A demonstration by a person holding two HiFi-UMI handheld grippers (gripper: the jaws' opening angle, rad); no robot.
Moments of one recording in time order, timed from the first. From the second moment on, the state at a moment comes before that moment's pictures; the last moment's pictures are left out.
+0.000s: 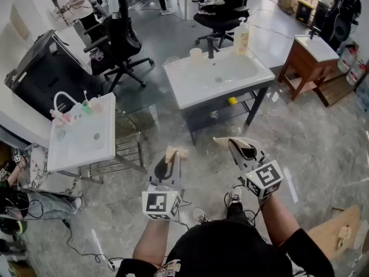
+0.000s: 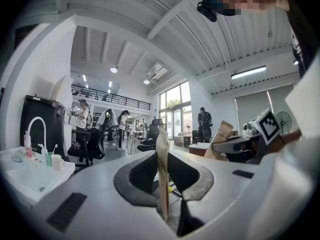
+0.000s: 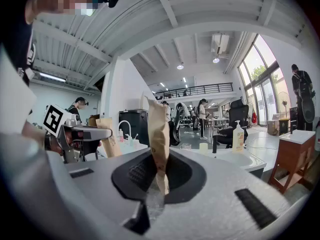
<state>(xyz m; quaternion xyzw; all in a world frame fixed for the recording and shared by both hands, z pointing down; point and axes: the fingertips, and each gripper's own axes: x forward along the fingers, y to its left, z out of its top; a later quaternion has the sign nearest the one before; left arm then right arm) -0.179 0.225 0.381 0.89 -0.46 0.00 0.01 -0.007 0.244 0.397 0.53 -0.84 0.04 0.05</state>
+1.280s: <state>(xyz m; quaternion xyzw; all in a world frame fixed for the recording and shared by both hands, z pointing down) -0.114 0.192 0.389 0.88 -0.47 0.02 0.03 0.052 0.199 0.401 0.51 -0.86 0.06 0.04</state>
